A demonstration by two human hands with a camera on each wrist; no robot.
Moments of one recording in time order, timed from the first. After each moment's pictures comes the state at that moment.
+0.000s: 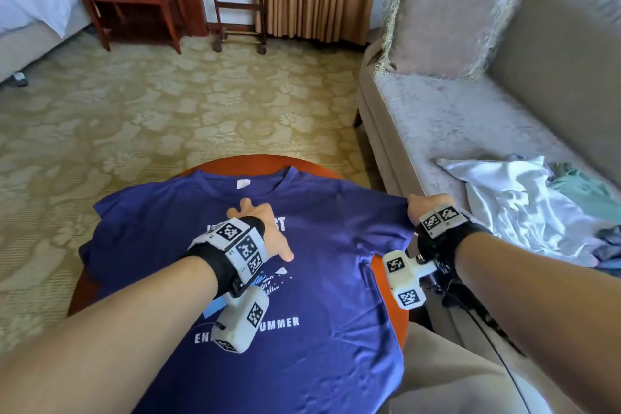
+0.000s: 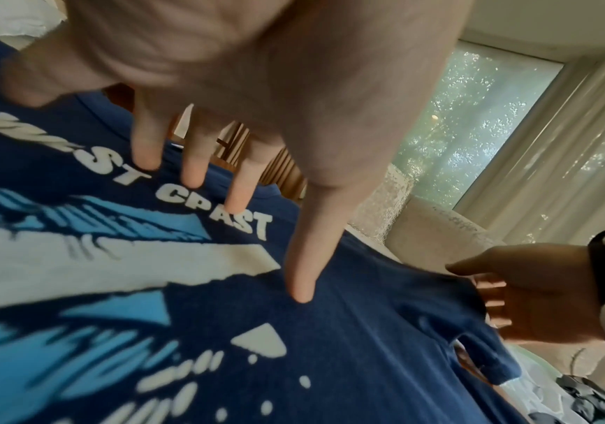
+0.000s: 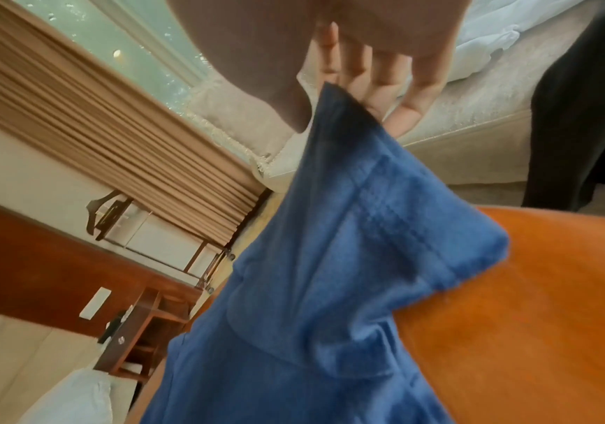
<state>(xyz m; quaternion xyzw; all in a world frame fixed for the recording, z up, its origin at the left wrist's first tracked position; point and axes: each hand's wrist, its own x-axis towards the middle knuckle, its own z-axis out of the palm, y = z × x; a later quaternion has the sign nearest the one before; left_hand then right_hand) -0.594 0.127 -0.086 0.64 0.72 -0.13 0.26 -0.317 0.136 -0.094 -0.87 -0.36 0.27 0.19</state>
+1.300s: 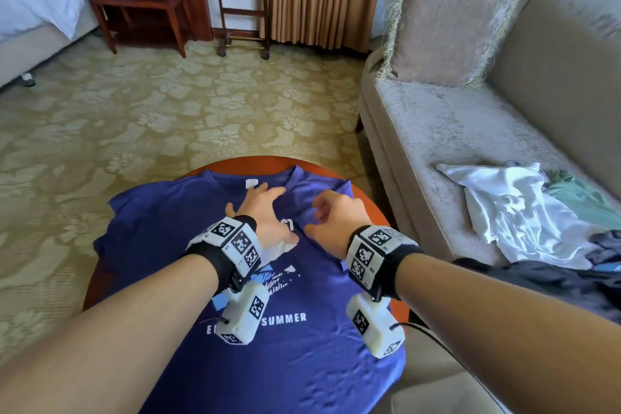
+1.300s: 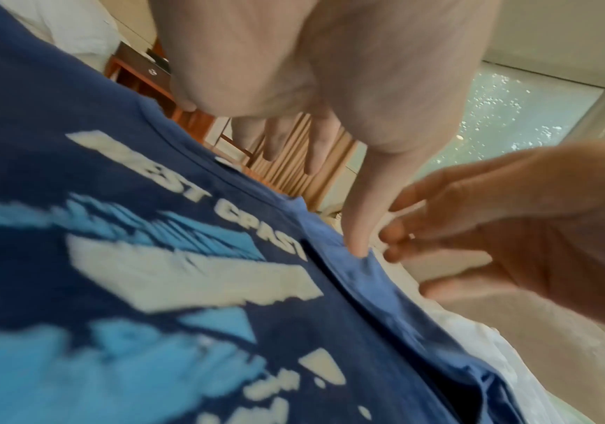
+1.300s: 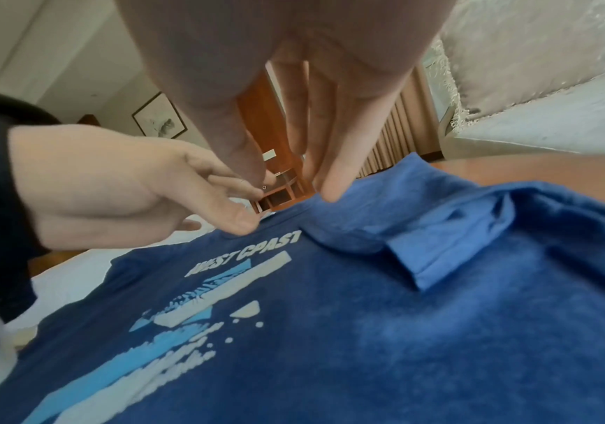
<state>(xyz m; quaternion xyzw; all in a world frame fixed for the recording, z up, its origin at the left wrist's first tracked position) -0.608 0.118 -0.083 0.67 0.68 0.07 0.29 -0.450 0.094 -0.068 -0.69 -0.66 0.27 0.13</state>
